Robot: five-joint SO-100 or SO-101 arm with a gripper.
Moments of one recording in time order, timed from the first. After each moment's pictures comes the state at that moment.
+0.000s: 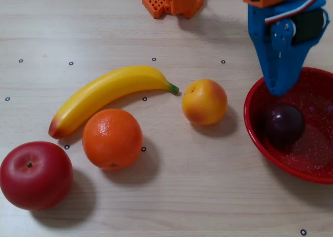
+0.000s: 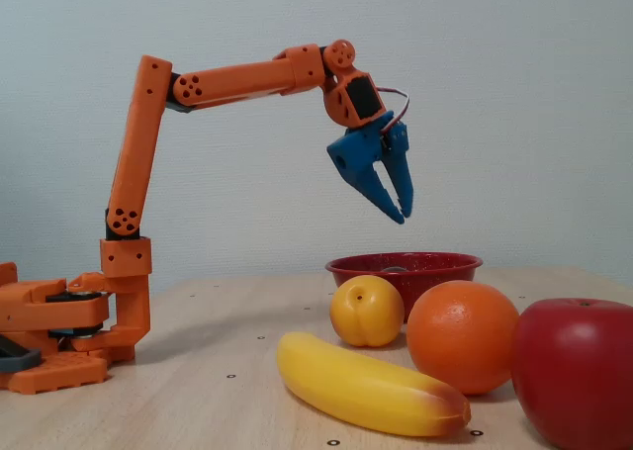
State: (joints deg) arm -23.3 76.2 56.8 76.9 2.9
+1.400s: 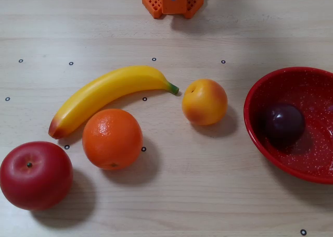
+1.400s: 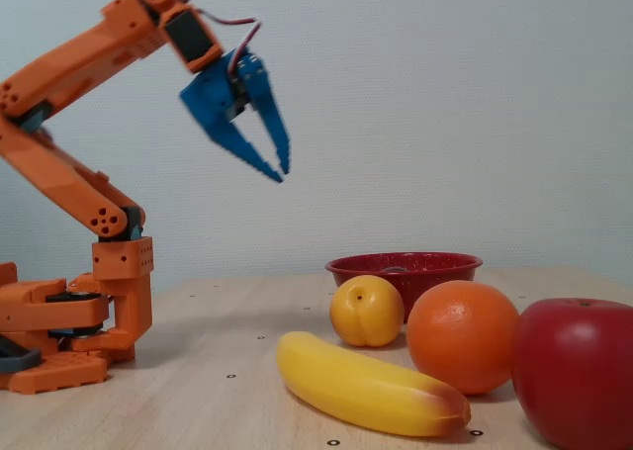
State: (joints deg) arm -2.4 143.1 104.9 88.9 -1.8
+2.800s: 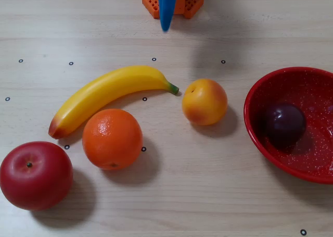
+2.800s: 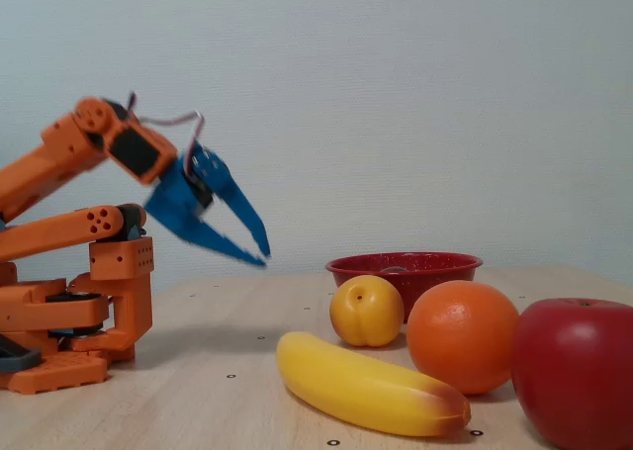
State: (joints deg) arm 2.2 186.7 156.8 71.5 -5.3
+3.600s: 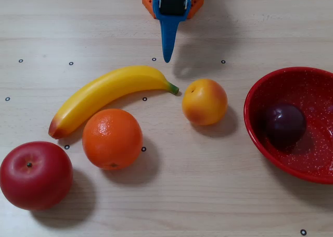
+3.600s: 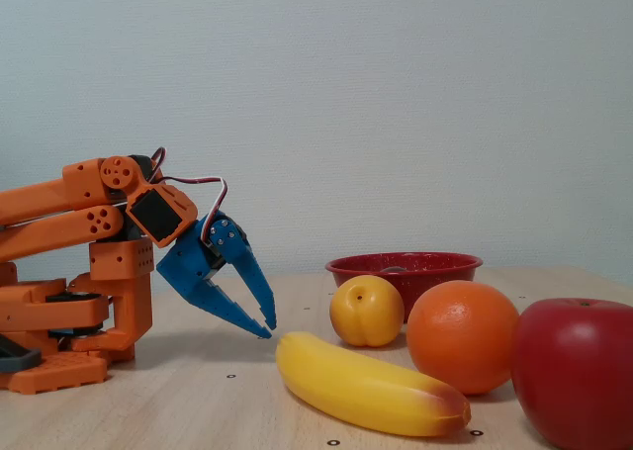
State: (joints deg) arm 2.4 189.7 178.0 61.4 -1.1
